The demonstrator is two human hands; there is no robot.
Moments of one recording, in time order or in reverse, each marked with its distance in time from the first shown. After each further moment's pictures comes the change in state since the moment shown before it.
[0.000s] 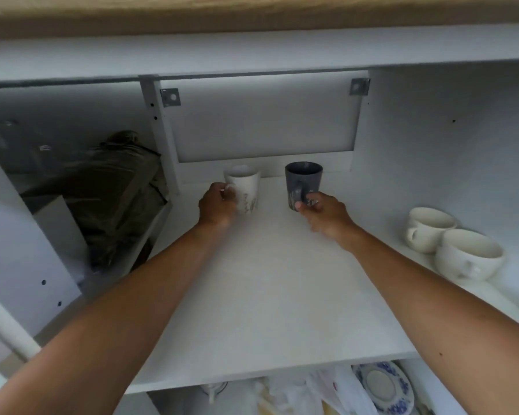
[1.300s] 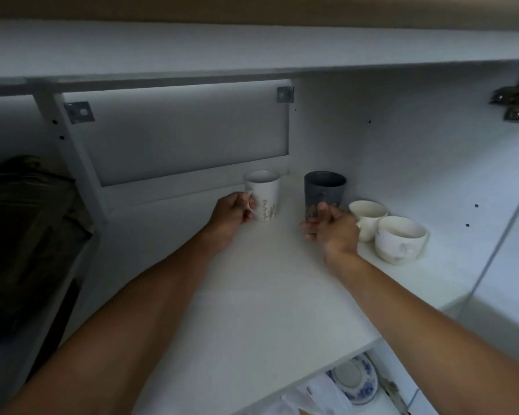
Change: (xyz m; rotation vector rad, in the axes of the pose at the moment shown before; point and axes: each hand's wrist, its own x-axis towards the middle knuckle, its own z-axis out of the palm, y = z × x) left_hand 0.000 0.047 0.109 -0.607 -0.527 0.177; right_hand -0.044 0.034 -0.036 0.652 0.646 0.185
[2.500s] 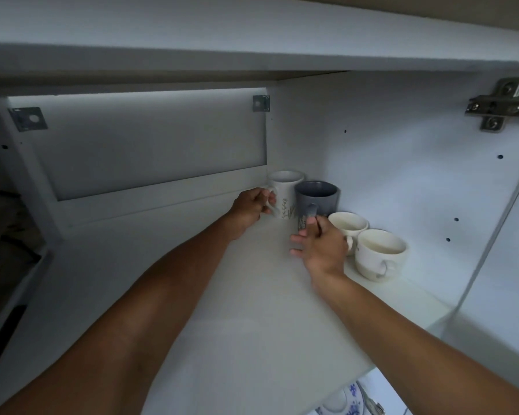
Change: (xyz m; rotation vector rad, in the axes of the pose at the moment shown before) left_hand 0.068 0.002 0.083 0.156 -0.225 -0.026; right_hand 0.013 0.006 -0.015 -0.078 0.091 -0.070
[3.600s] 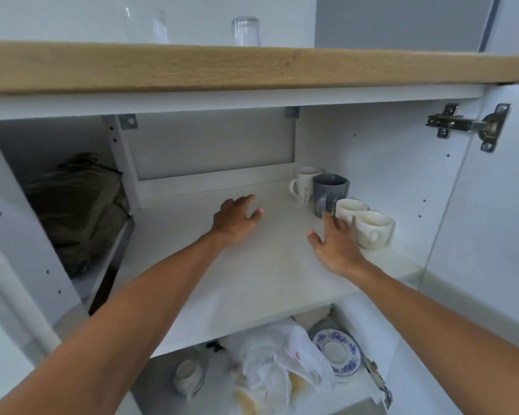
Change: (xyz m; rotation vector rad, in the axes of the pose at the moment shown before) left_hand -0.180 0.044 -0.056 0.851 0.150 -0.100; right_hand -0.073 -0.030 -0.069 -0.962 -0.445 -0.397
